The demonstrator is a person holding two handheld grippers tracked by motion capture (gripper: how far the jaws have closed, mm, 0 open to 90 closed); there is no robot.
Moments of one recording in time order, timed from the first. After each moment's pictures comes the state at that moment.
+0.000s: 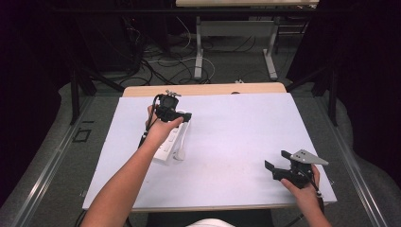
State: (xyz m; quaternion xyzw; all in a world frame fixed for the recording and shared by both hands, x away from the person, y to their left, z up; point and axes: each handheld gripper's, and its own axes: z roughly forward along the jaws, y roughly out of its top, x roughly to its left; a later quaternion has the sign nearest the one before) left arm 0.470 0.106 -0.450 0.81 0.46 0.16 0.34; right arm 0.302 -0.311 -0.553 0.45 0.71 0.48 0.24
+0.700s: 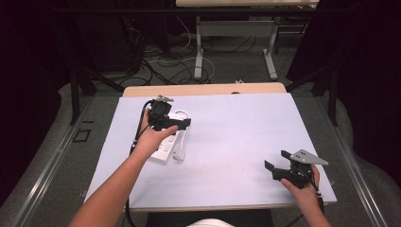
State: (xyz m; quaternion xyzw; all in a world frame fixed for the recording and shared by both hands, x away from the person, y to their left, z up) left arm 0.431 0.128 -0.438 0.79 0.45 0.14 0.39; right arm 0.302 -0.310 -0.552 0.44 0.71 0.48 0.24
